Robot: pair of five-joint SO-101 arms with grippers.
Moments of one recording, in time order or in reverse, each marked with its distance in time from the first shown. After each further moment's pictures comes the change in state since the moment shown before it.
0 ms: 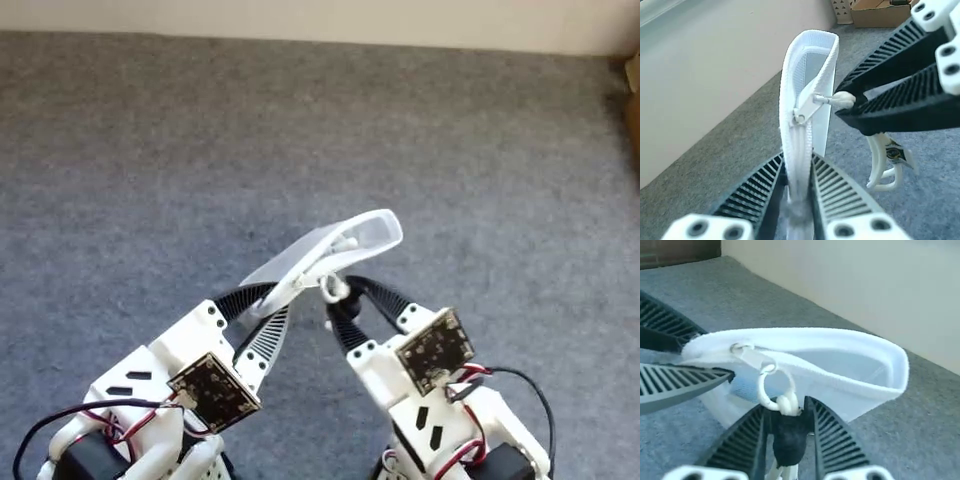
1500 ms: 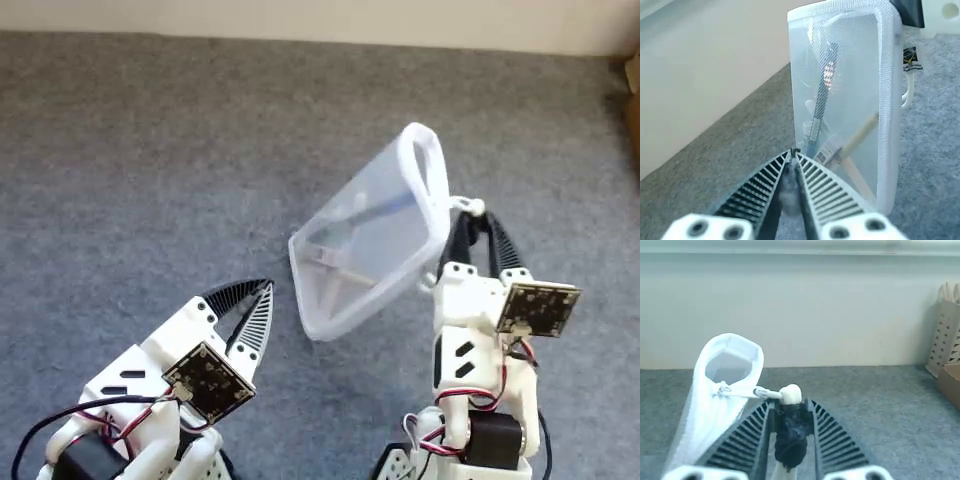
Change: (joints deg) left arm -0.5 -0.4 0.1 0.3 0.1; right arm 32.4 0.1 14.2 -25.6 -8.9
